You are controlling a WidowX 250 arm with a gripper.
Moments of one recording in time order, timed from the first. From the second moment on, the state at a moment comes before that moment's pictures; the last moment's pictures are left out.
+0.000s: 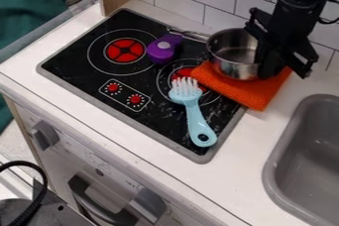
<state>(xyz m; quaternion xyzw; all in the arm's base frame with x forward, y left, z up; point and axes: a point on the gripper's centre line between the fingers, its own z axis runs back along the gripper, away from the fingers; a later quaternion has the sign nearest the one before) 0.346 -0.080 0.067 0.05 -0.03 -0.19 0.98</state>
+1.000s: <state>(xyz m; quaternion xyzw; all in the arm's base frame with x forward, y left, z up) 0.335 -0.054 0.099 -0.01 -0.03 -0.04 1.00</state>
